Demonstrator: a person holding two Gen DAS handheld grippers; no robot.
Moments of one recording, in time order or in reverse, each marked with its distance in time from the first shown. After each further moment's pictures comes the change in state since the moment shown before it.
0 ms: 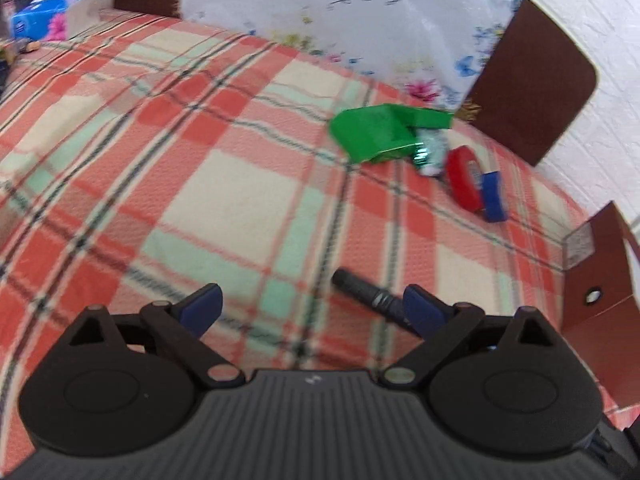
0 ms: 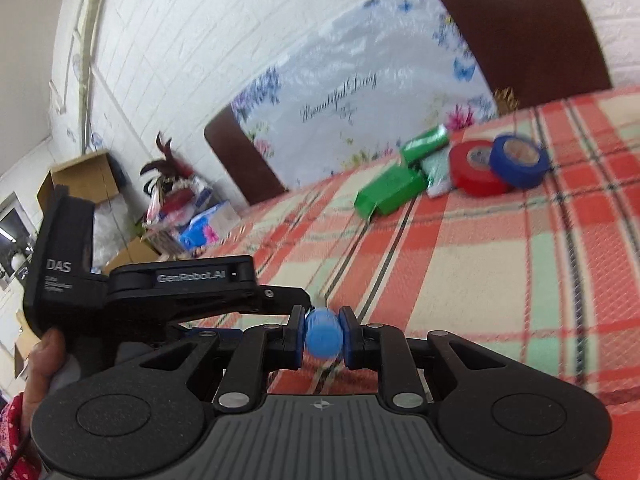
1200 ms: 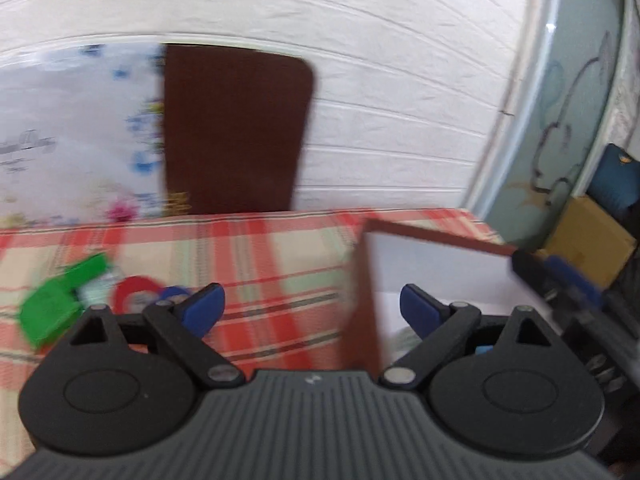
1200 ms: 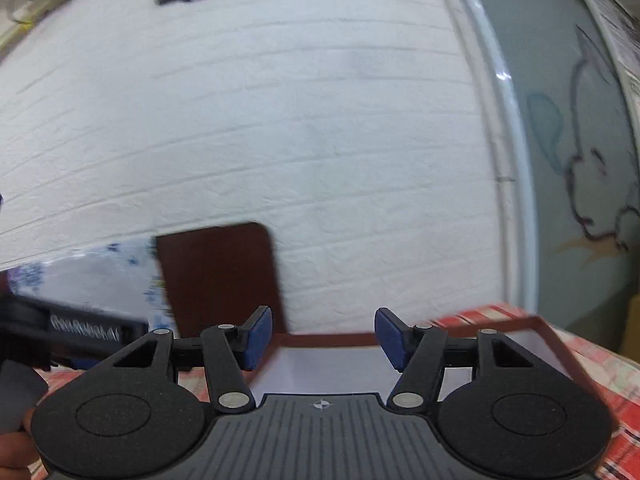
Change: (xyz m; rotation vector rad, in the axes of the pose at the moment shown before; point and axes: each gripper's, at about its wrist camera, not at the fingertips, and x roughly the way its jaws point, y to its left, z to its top) left arm -0.006 -0.207 0.016 0.451 -0.201 -0.295; right arm -0.155 -0.077 0.075 -0.205 -0.588 -0.703
